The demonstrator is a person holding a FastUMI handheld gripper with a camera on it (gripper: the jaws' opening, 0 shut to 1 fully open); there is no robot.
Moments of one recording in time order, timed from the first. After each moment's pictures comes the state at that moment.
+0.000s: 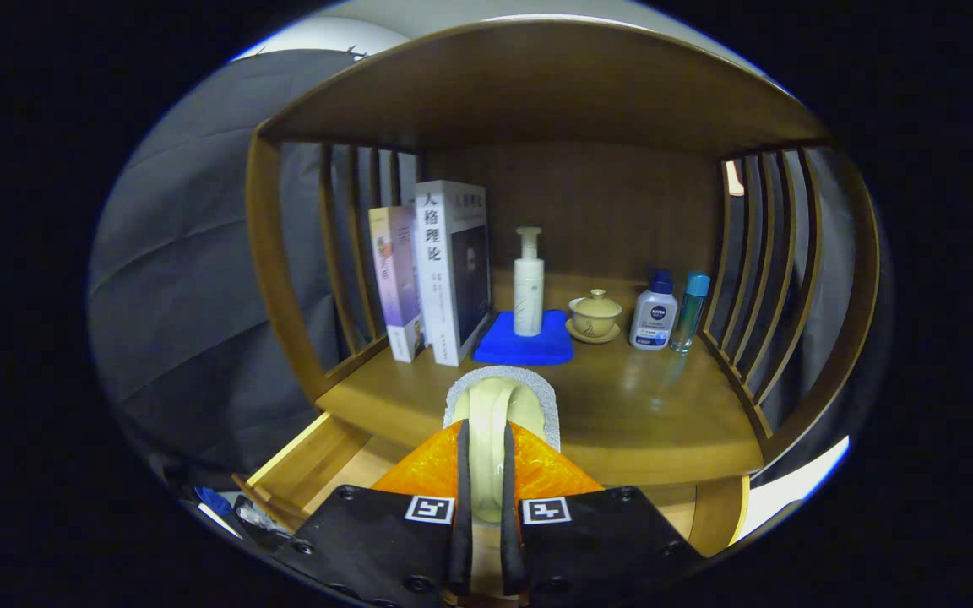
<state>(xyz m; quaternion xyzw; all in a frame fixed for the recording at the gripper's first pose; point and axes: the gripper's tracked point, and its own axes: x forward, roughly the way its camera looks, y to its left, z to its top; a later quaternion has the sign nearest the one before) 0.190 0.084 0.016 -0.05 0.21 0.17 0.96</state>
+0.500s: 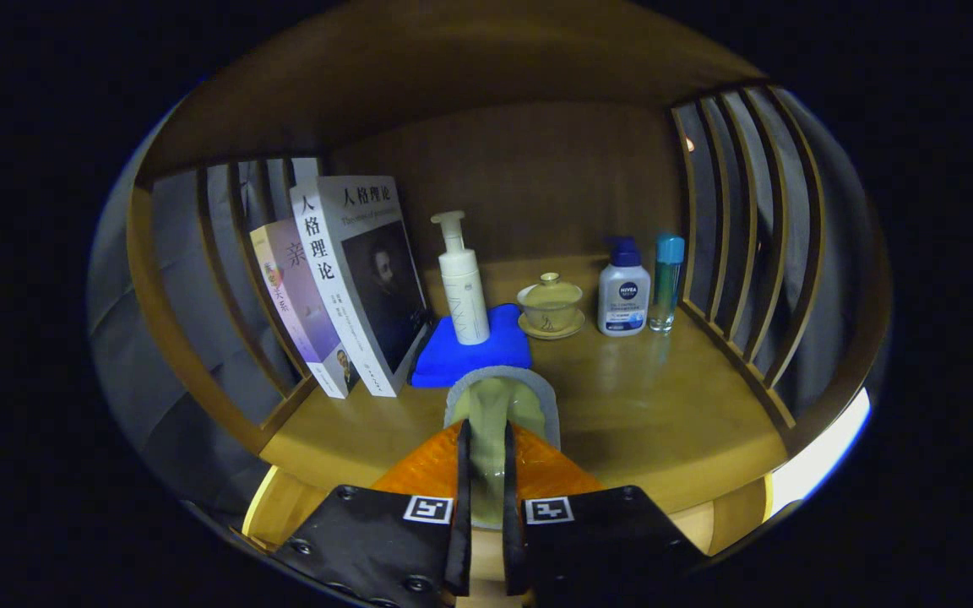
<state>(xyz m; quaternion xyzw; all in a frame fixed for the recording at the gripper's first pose) 0.262 0.066 -0.017 0.02 0.26 0.09 0.96</state>
